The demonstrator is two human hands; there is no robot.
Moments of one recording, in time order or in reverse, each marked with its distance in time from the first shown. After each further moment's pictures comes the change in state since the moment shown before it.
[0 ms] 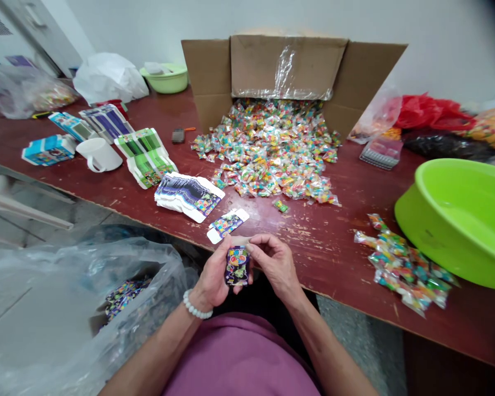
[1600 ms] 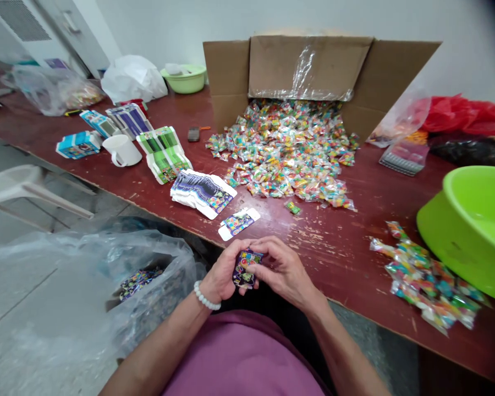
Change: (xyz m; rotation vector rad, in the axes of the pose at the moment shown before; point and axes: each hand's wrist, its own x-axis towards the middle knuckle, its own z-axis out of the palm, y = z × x) left_hand -0.001 0.005 -0.002 0.050 0.052 -0.134; right_hand -0.006 -0.018 -0.013 -0.649 -0.300 -0.535
